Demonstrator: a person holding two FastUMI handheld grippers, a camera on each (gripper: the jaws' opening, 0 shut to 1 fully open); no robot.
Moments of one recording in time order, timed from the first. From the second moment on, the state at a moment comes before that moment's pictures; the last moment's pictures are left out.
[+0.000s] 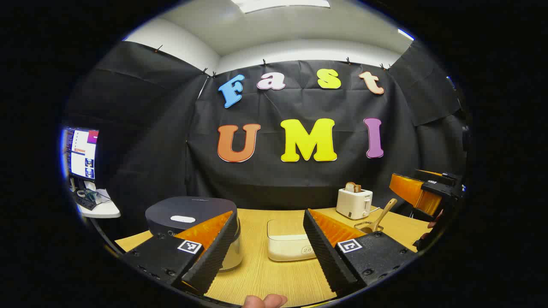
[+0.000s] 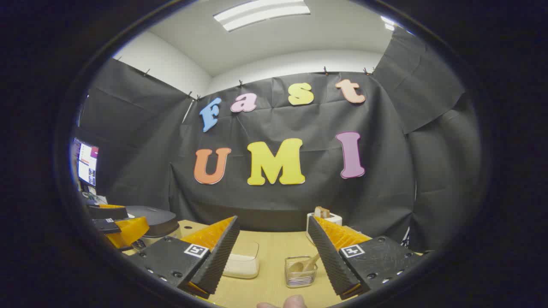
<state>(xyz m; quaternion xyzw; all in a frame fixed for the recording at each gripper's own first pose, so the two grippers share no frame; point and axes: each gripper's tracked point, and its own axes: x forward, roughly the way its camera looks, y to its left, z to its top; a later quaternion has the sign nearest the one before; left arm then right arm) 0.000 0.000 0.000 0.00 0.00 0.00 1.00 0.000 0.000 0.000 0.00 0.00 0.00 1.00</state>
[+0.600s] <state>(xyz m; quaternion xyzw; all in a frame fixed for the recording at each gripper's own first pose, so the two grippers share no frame) -0.001 0.002 0.001 0.00 0.00 0.00 1.00 0.000 0.001 0.002 0.00 0.00 0.00 1.00</state>
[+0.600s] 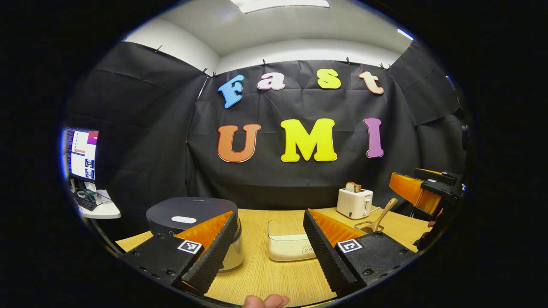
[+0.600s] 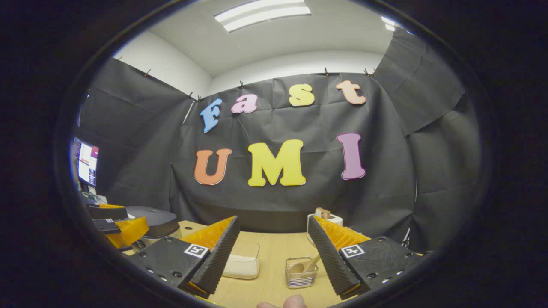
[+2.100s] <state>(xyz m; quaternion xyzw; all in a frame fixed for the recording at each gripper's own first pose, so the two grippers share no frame) -0.011 0.107 0.046 0.03 0.07 0.13 0.99 0.033 -0.039 -0.002 0.03 0.01 0.09 1.00</state>
